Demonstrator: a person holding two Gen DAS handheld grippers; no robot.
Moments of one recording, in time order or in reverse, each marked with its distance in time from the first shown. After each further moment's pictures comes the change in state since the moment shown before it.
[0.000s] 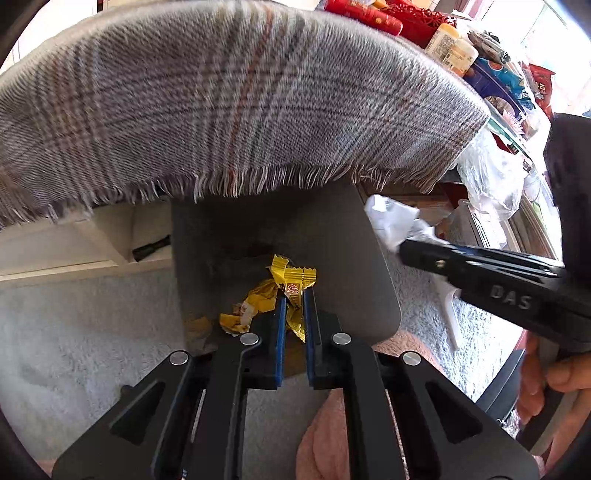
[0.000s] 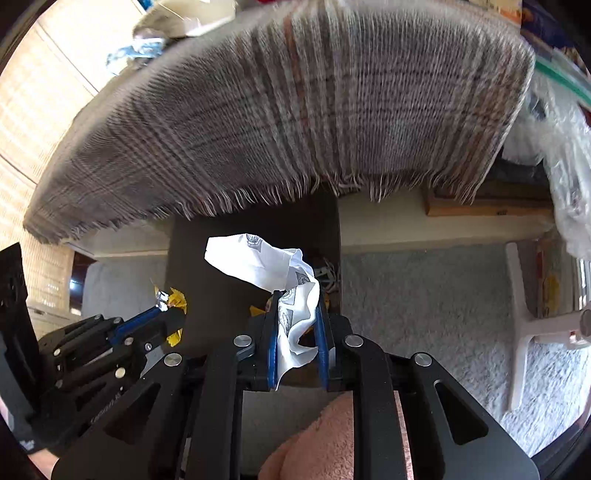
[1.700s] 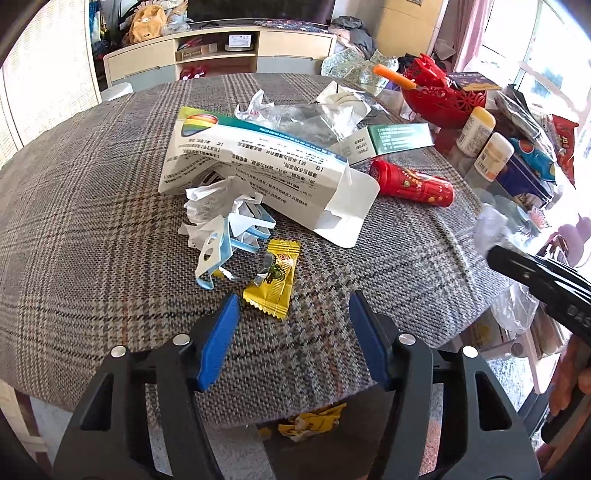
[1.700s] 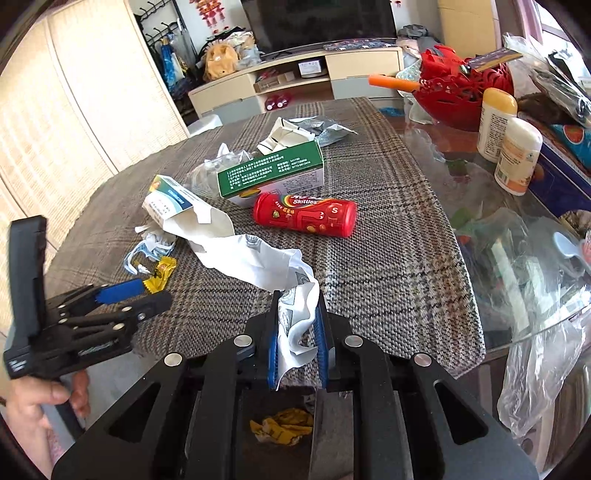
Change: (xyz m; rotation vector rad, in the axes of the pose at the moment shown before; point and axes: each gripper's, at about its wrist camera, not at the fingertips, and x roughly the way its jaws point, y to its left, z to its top) left arm -0.050 0.014 0.189 0.074 -0.138 0.116; right arm -0.096 -0.010 0.140 -0.070 -0.319 0.023
